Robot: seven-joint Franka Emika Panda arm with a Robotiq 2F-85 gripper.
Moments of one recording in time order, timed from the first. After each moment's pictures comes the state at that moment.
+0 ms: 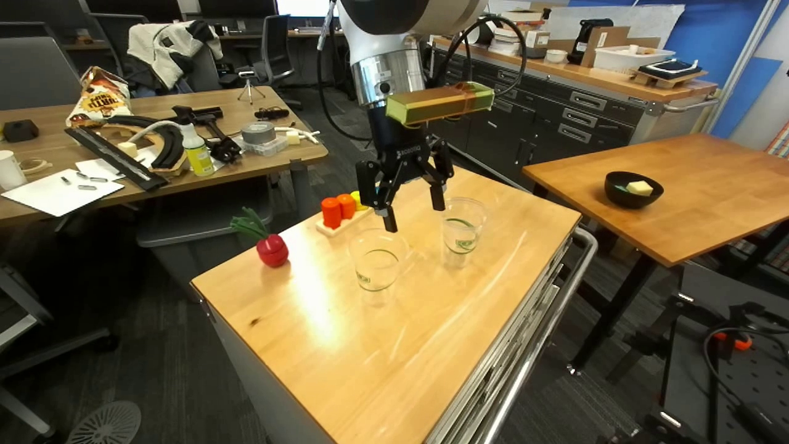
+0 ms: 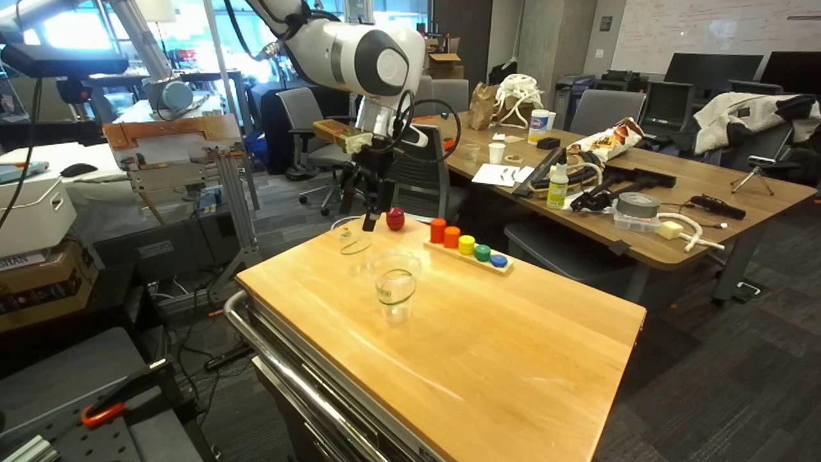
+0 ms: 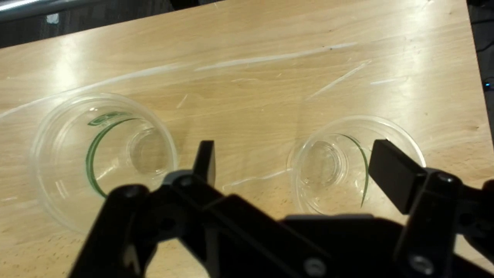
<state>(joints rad) 0.14 0.59 0.04 -1.68 0.09 1.90 0.31</state>
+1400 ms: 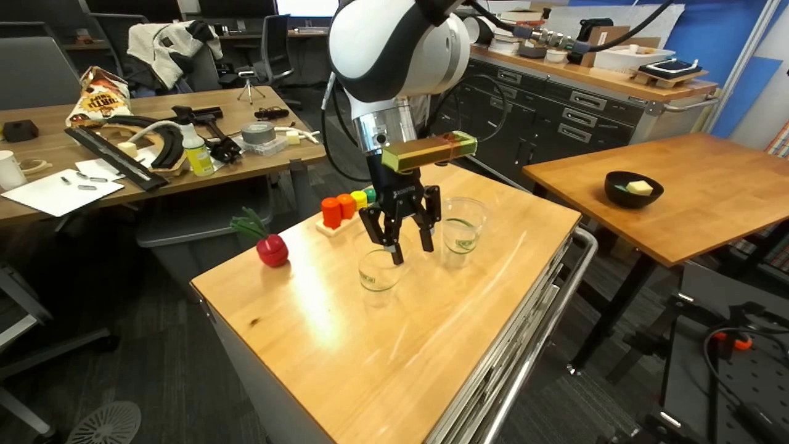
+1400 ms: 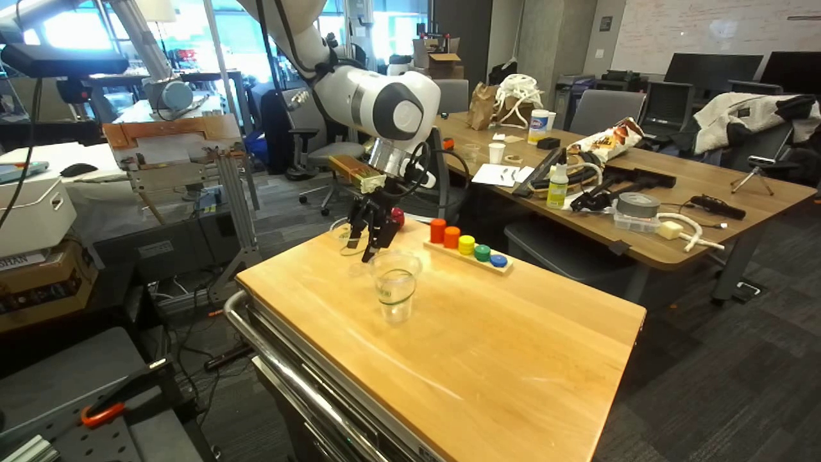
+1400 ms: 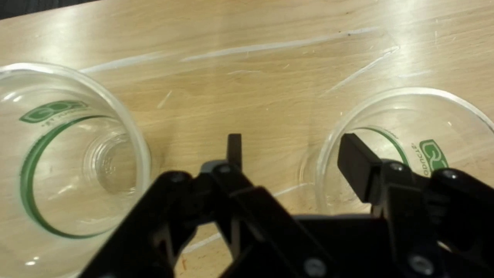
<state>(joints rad) 0.11 0.76 0.04 -1.58 0.13 1.90 0.26</state>
